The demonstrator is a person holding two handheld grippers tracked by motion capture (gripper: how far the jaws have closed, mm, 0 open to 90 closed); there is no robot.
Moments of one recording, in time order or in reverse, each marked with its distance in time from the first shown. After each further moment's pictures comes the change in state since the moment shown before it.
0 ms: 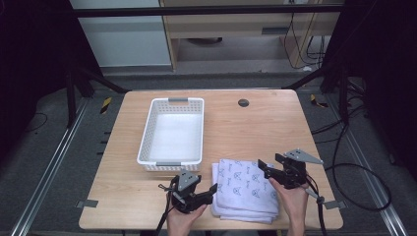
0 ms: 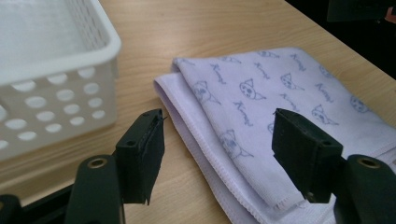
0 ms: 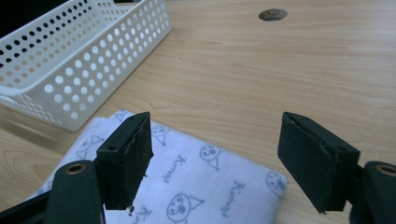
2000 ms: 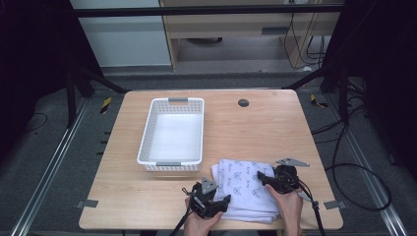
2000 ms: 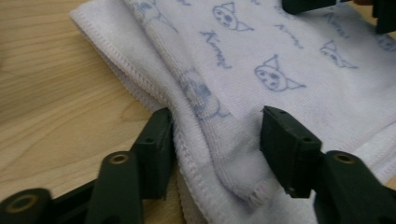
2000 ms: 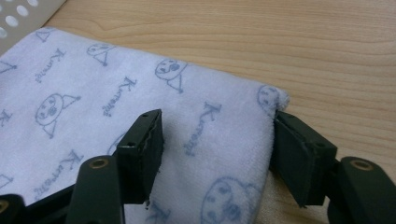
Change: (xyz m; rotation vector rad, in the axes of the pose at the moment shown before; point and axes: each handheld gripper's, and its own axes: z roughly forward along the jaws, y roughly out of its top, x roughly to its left) left arm -0.023 -0.025 0.048 0.150 -0.042 0.001; right arm -0.017 -0.043 0.036 0.209 -0.055 0.044
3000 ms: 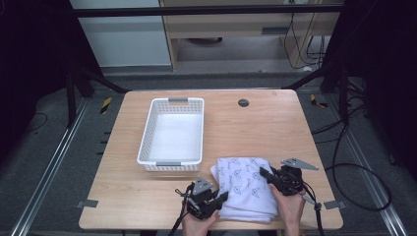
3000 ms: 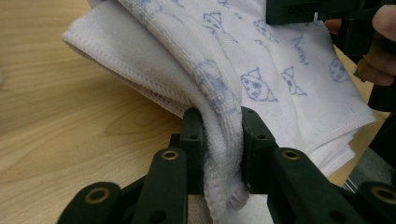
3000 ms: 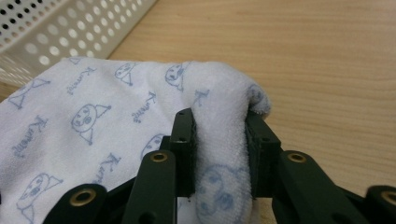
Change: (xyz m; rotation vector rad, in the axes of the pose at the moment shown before) left arm -0.002 0.006 -0.026 -0.088 -0.084 -0.048; right arm 0.012 0.008 -0.030 -0.121 0.093 0.025
